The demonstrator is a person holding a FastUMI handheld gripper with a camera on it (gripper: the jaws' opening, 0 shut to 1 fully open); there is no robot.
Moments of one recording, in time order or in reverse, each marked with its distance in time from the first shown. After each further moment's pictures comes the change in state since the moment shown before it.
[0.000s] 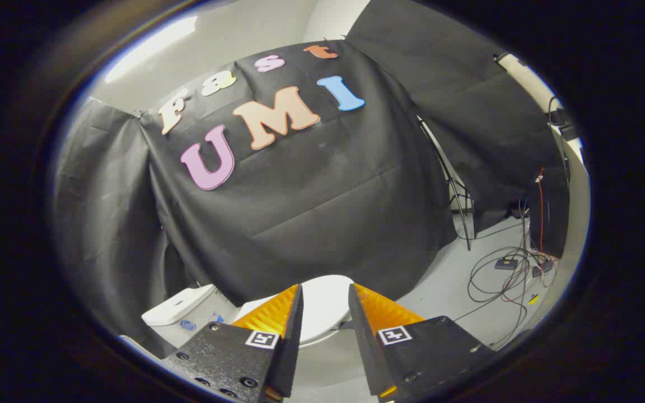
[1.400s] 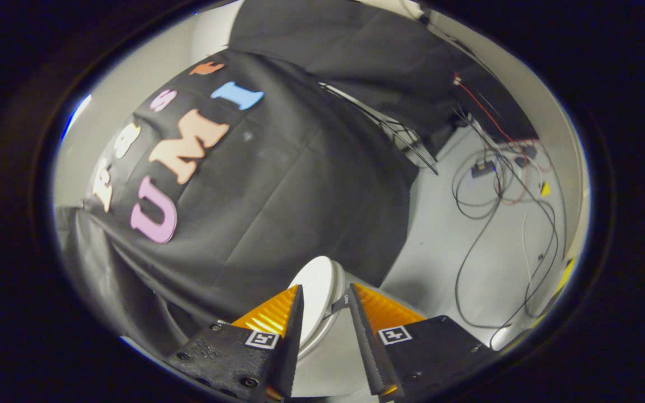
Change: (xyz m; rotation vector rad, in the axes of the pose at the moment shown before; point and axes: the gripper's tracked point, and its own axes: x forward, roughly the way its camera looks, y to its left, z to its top) arm 0.060 -0.070 -0.089 0.593 0.052 -0.085
